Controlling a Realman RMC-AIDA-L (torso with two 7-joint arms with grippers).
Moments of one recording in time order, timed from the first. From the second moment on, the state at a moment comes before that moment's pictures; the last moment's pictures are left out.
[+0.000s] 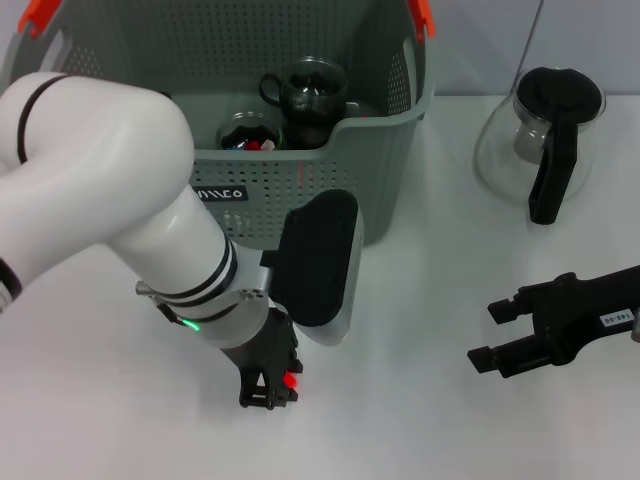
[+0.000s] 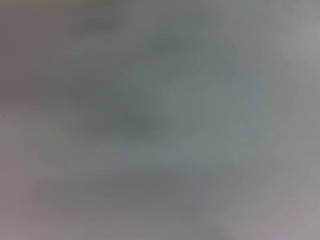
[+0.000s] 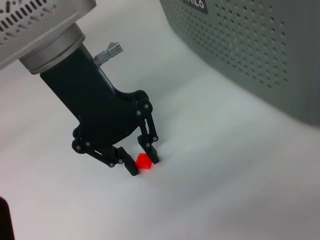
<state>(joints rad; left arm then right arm) -0.64 -2.18 1.71 1.15 2.62 1.39 -1.89 0.53 2.09 -0.98 -1.03 -2.31 -1.63 1.91</state>
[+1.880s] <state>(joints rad) -0.59 -2.10 0.80 0.99 1.96 1.80 -1.78 0.52 2.07 -0.79 -0.94 -2.18 -1.75 1.63</state>
